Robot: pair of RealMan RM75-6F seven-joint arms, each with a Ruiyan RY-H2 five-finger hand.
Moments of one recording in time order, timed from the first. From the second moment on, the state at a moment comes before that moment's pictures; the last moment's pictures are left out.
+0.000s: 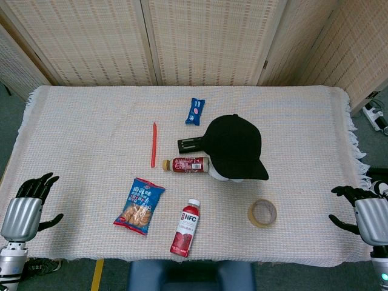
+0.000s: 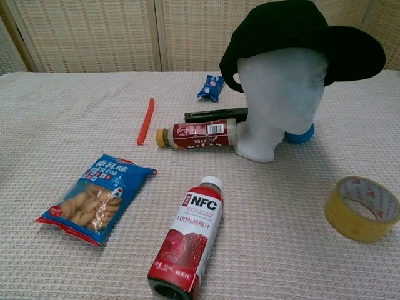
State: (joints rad) left arm -0.15 -1.15 -0.06 -1.69 1.51 1.49 0.21; right arm 0.07 -1.05 0.01 -1.62 -1.56 1.57 0.02
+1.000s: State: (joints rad) left arm -0.15 -1.13 -0.06 -1.71 1.50 1.48 0.20; right arm 0.21 -1.09 0.13 -1.72 -1.59 1.49 -0.07
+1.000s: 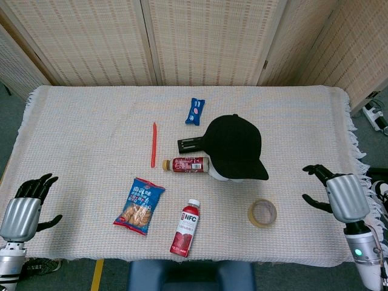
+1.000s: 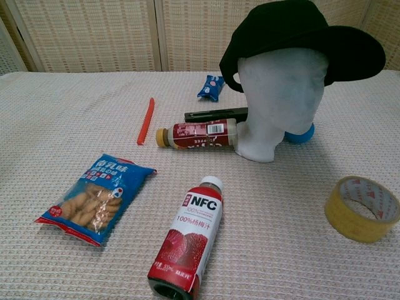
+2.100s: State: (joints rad) left arm -0.15 -1.07 -0.05 -1.72 1.44 1.42 0.12; right arm 0.42 -1.49 0.24 -1.55 -1.59 1.48 -0.08
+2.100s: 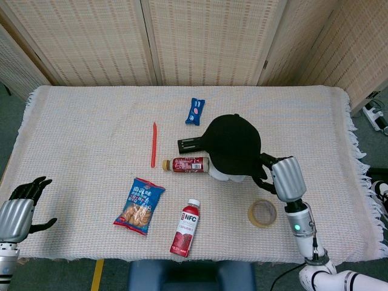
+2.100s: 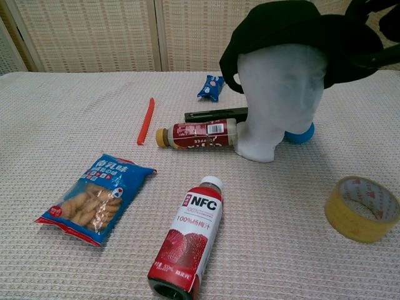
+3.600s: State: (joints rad) left arm -0.17 -1.11 -0.04 -1.72 1.44 1.38 0.16; right arm 0.48 -1.40 0.28 -1.14 -1.46 1.38 -0.04
